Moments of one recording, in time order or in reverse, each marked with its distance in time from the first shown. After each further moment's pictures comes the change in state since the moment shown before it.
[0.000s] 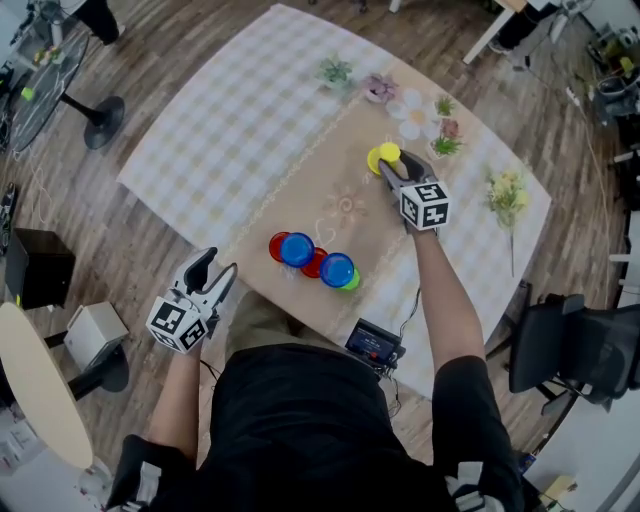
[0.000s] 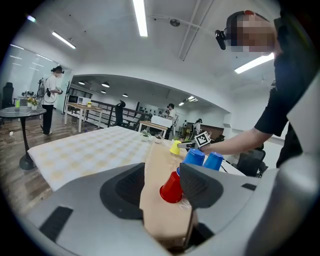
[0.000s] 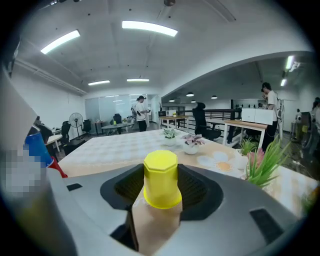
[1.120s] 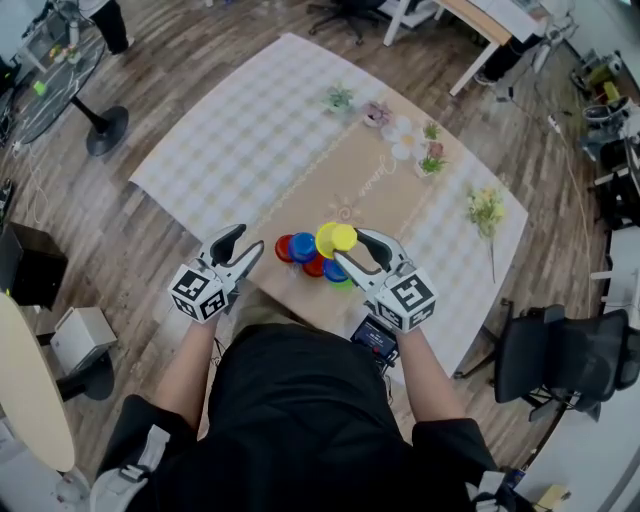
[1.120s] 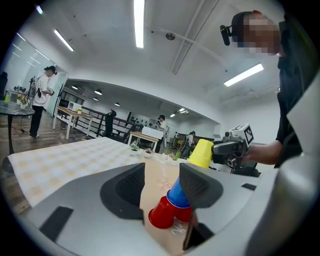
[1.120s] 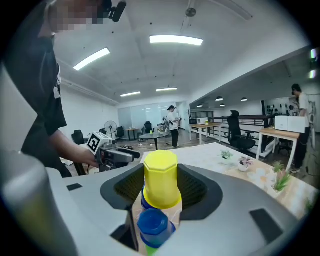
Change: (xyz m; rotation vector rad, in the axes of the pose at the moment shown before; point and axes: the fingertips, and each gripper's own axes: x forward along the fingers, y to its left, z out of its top) left arm 0.021 -0.023 0.047 0.021 -0.147 -0.122; right arm -0.162 0.249 0.085 -0.090 -0.088 0.329
